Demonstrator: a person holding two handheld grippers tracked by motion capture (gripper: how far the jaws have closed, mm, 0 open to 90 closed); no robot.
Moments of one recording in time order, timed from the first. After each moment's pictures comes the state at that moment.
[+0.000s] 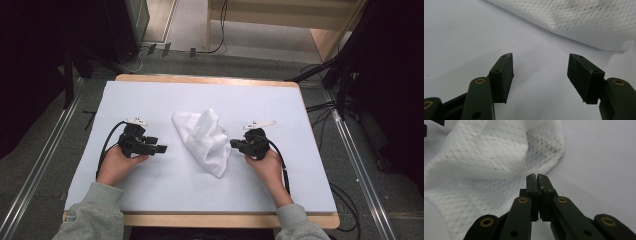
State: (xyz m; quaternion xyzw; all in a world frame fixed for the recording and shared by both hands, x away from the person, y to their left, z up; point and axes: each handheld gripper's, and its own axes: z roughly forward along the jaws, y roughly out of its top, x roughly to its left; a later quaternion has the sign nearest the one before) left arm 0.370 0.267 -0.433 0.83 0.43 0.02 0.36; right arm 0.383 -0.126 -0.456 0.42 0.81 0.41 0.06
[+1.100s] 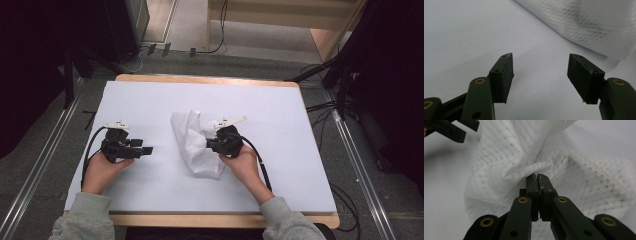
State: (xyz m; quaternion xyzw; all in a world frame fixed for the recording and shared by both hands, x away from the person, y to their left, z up) left arm 0.345 0.302 -0.426 0.80 0.47 0.05 0.37; right arm 0.379 -0.050 -0.438 0.34 0.83 0.44 0.03
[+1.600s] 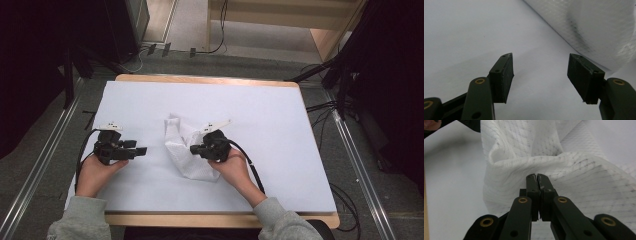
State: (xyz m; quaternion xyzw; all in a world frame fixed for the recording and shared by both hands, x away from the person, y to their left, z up) left arm 0.337 0.318 -0.425 0.79 0.48 0.06 0.37; right arm 0.366 -0.017 -0.439 0.29 0.85 0.43 0.00
